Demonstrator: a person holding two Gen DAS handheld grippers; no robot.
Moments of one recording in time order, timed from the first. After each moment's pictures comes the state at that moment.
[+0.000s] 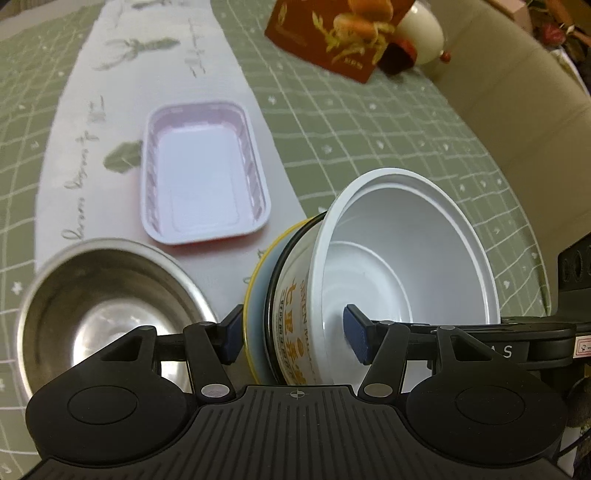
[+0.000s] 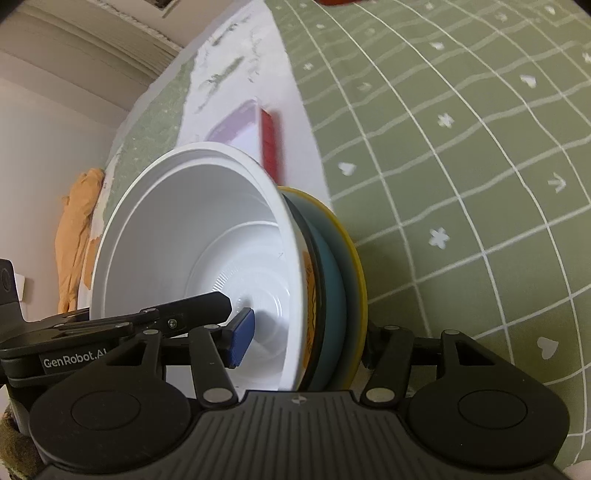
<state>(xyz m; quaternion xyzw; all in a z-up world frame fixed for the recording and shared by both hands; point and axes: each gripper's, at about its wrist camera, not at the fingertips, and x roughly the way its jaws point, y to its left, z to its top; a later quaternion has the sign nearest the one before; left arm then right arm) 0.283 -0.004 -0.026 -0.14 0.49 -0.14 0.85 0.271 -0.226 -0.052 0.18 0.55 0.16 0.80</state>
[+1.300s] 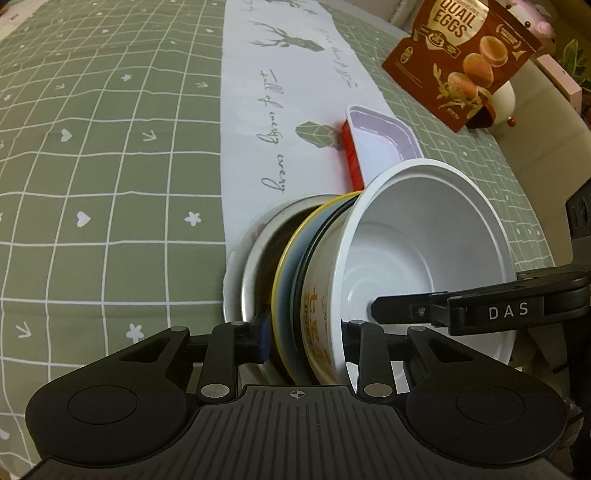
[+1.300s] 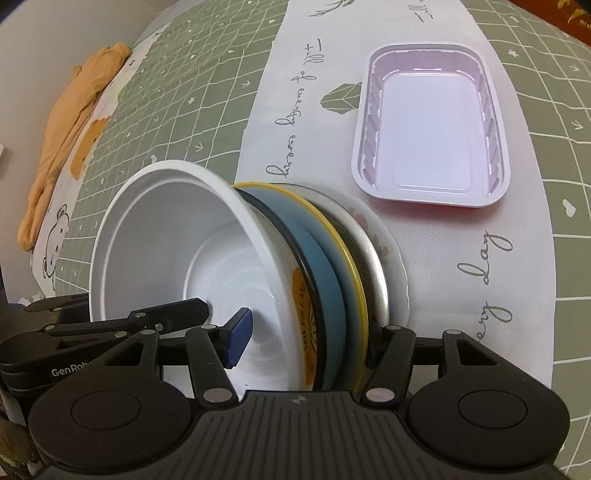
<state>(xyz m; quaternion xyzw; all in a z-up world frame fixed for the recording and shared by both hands) 0.217 0.171 -0.082 -0.22 0.48 -0.08 0.85 0.297 -0.027 -0.066 0.00 0.60 0.21 0.77</state>
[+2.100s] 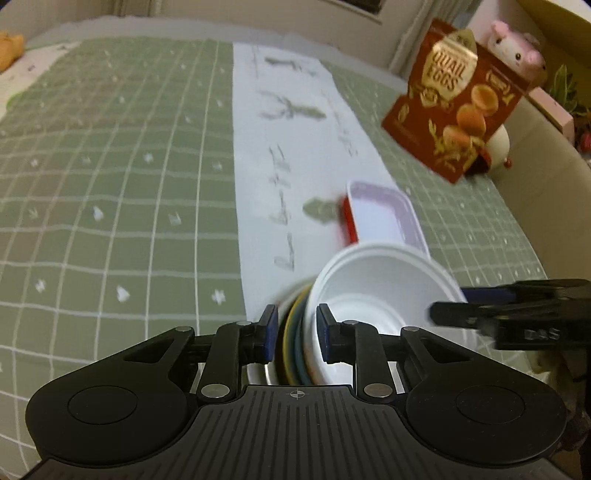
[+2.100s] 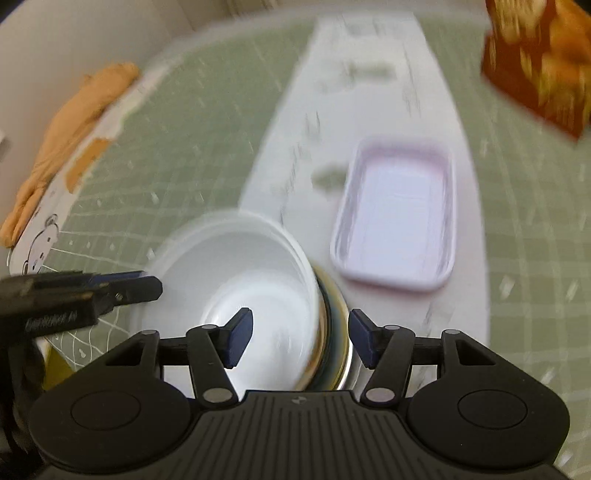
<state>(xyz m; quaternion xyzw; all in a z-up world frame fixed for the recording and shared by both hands) 0.211 0.189 -0.026 -0.20 0.41 -0.04 0.89 0.279 -0.024 0.000 -0.08 0.49 0.20 0.84</state>
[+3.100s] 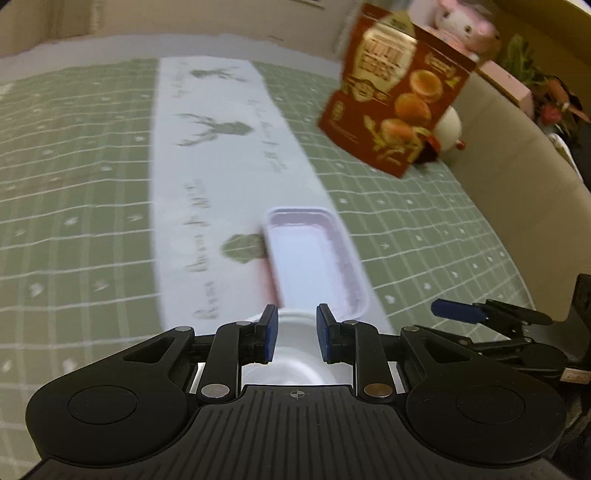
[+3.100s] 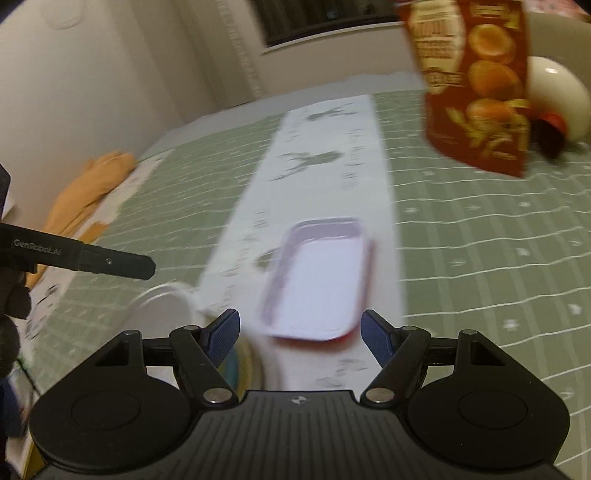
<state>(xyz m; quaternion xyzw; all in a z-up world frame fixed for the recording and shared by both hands) 0.262 0.140 0.026 -0.17 0.41 -0.11 0.89 0.264 -0.116 0.011 -0.01 0.39 0.21 0.90</state>
